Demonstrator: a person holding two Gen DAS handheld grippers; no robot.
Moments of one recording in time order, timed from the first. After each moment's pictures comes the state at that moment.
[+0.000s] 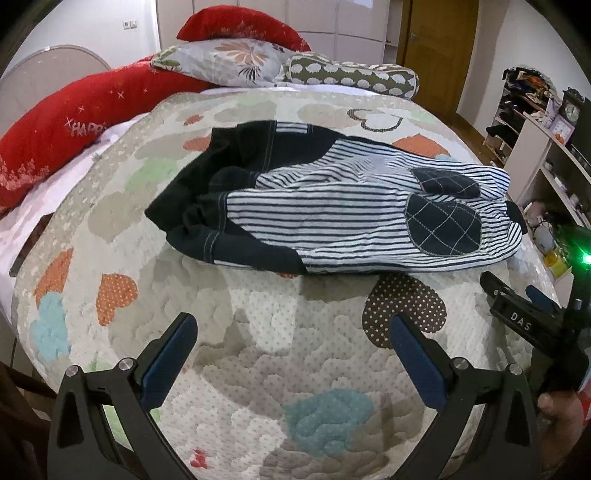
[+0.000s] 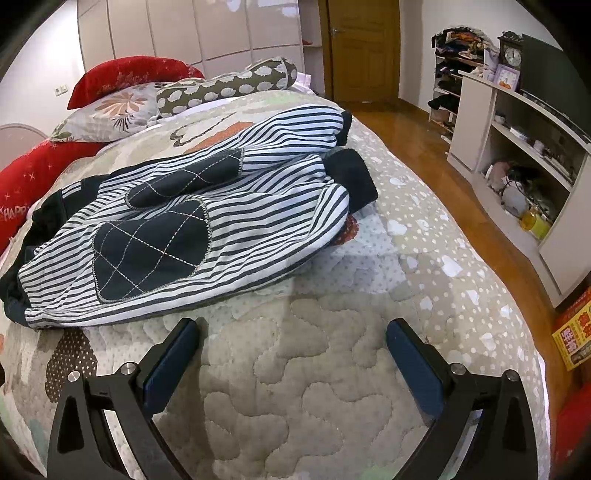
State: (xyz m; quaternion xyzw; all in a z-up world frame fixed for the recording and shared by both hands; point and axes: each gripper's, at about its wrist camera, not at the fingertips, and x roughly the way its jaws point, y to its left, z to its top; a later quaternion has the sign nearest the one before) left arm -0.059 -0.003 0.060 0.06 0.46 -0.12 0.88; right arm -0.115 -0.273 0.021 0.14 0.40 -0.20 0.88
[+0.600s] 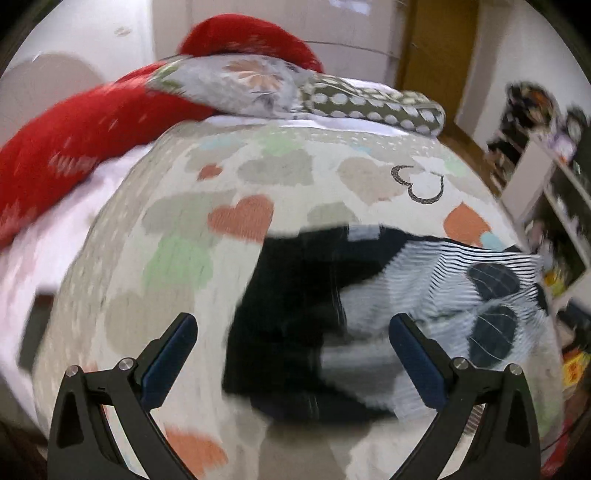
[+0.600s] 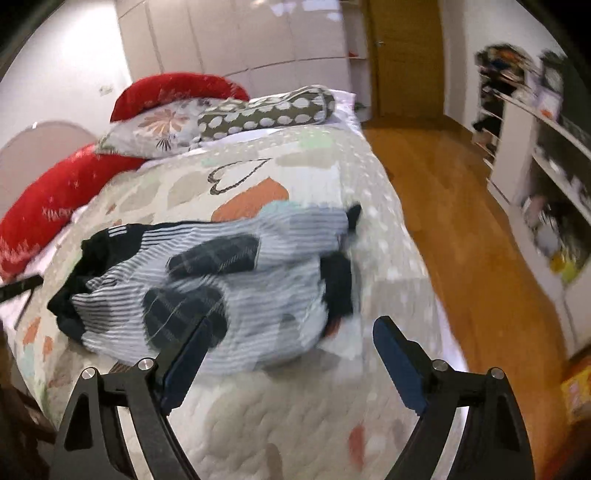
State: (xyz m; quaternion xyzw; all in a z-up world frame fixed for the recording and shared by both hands) left arm 0.095 0.033 0.112 0.08 0.44 -0.15 0.88; right arm -0.093 -0.328 0.103 0.12 0.40 -0.09 0.90
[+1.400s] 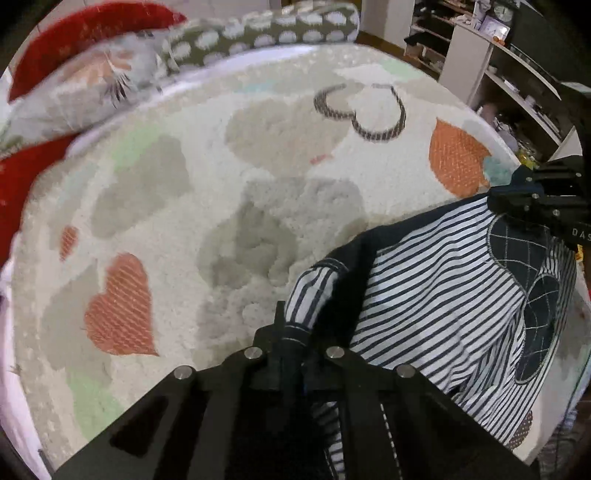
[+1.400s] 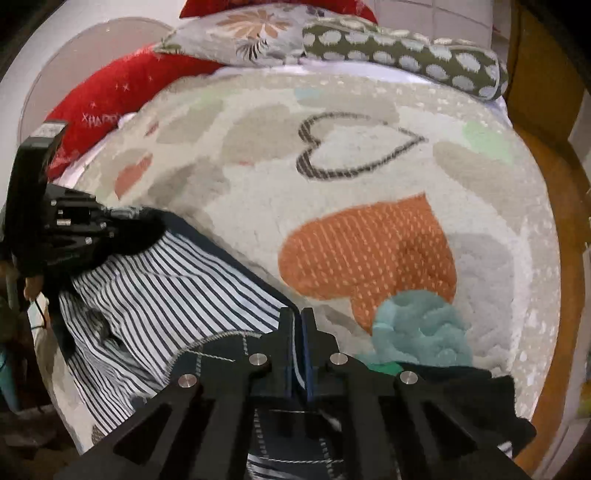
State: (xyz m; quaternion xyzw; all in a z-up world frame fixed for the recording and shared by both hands) left arm 0.189 -0.067 0.048 0.22 0.50 -0.30 0.79; right arm 0.110 -0.293 0.053 0.03 0.52 0.12 0.84
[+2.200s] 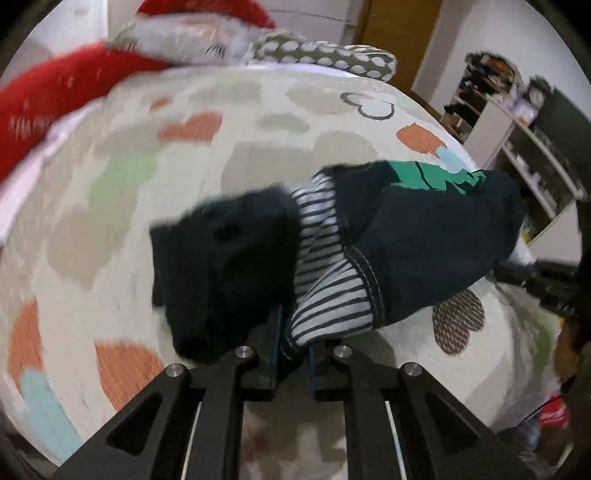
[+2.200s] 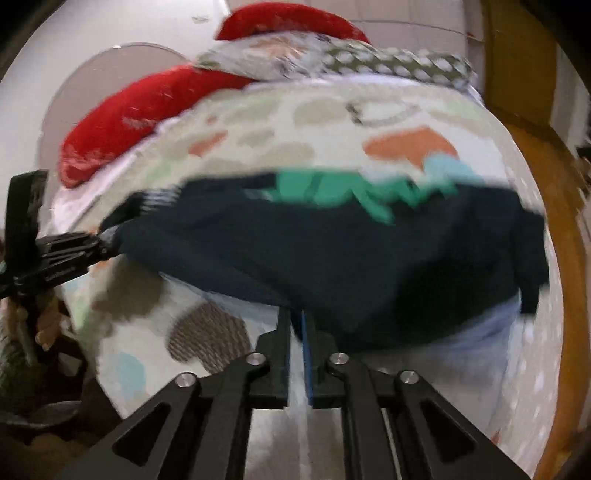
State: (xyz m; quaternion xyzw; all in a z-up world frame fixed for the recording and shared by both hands) left arm 0.013 0.055 0.045 0.04 0.50 -0.24 0.83; right arm -0.071 -0.223 0.055 0.07 0.48 0.09 0.87
